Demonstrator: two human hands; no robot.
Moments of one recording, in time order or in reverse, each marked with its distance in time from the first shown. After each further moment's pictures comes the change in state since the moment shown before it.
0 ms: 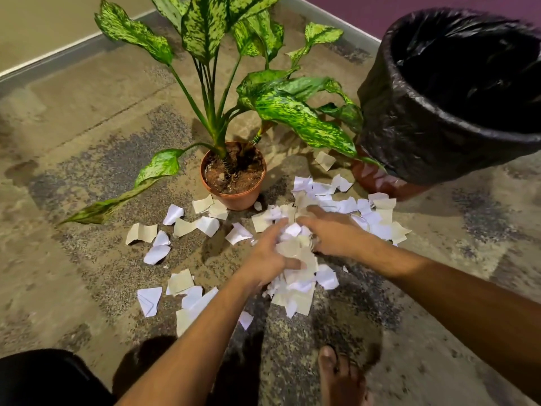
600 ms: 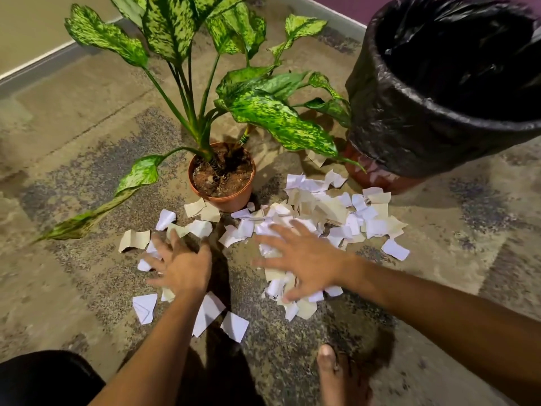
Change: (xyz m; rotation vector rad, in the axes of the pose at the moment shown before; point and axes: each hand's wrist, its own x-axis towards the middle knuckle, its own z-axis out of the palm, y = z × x) left_hand 0.000 -0.063 -0.081 0.541 0.891 -0.365; right_hand -0.020 -0.041 0.012 -0.139 -0.018 -0.487
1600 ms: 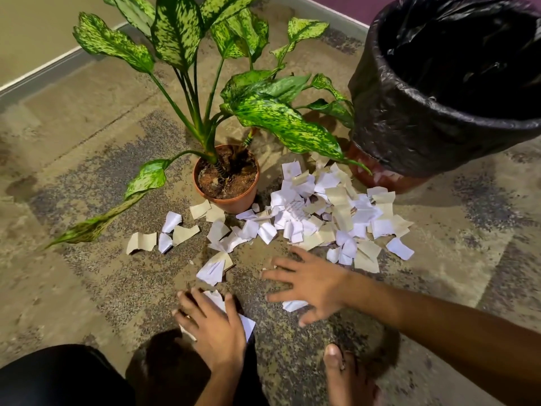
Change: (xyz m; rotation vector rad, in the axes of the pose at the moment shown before) left_hand -0.109 -0.060 0.037 -0.024 -0.071 0.058; right_hand -0.006 -0.016 0.036 -0.143 -0.084 -0.165
